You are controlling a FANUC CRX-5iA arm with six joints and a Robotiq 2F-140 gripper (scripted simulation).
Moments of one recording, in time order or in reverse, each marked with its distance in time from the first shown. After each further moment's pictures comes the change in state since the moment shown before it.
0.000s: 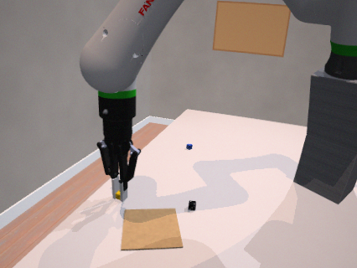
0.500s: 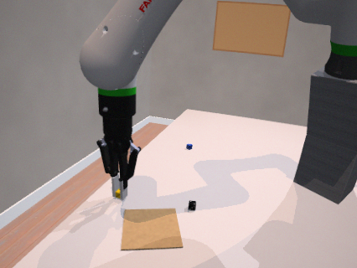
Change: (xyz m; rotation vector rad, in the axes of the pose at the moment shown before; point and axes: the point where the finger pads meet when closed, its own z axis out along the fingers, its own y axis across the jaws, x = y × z) arm 0.000 0.000 -0.005 0.000 0.000 0.000
